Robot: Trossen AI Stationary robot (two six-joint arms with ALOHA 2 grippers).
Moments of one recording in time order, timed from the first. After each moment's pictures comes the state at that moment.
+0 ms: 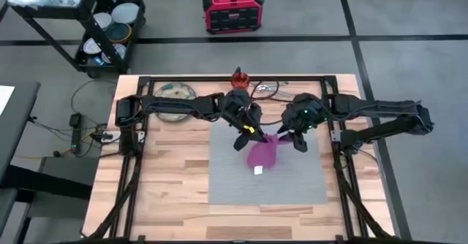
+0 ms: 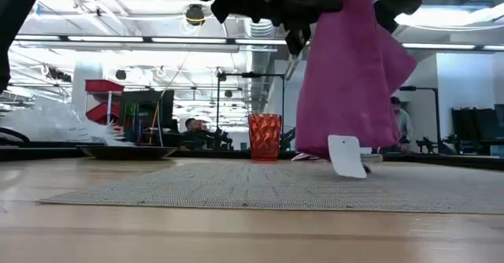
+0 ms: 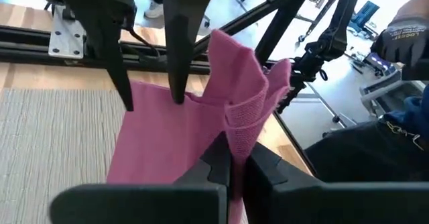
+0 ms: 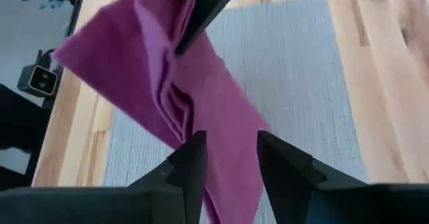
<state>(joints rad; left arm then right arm) 0.15 1.89 1.51 -0.08 0.62 -0.09 -0.10 1.09 0.99 -0.74 -0.26 0.04</state>
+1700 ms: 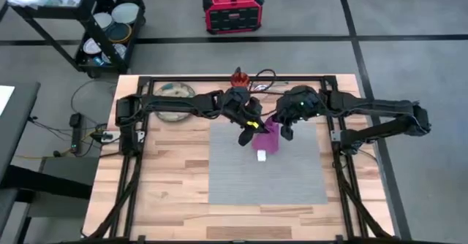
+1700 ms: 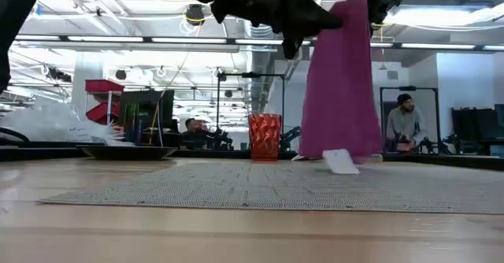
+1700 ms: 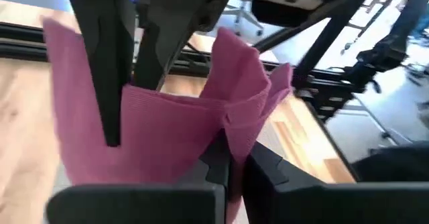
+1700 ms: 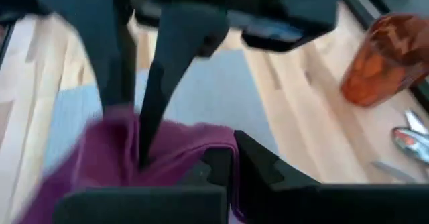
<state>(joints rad) 0.16 1.89 1.51 -0.07 0.46 -0.09 -0.22 1.14 0.99 -0.51 -0.04 0.06</state>
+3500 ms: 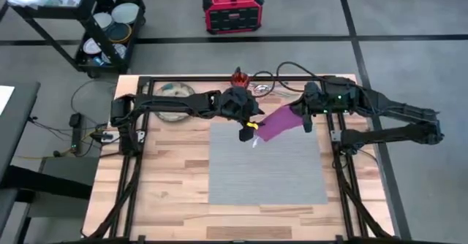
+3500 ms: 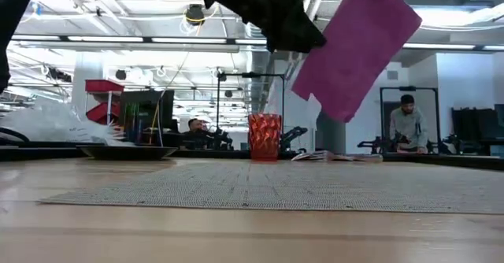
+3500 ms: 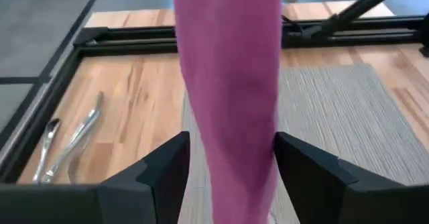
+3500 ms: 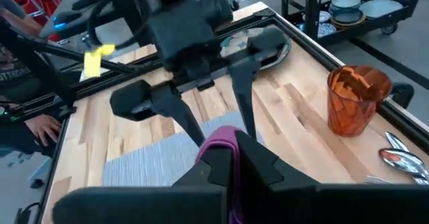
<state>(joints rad) 0.16 1.83 1.51 -0.19 0.10 0.13 -0.22 0.86 0.99 -0.54 -0.05 0.24</state>
